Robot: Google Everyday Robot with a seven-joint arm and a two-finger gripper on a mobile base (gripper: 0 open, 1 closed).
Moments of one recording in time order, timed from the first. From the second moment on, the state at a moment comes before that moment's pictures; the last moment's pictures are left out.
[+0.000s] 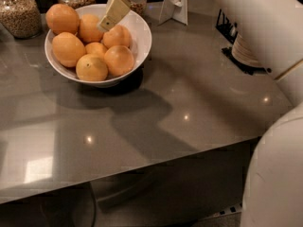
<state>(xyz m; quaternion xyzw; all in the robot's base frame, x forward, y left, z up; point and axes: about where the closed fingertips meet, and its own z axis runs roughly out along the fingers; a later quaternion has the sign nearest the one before) 0.719 0.089 1.026 -0.60 0.63 0.09 0.48</state>
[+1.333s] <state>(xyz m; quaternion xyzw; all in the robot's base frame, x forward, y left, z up) 0.733 0.171 1.011 -0.57 0.68 0.18 0.43</state>
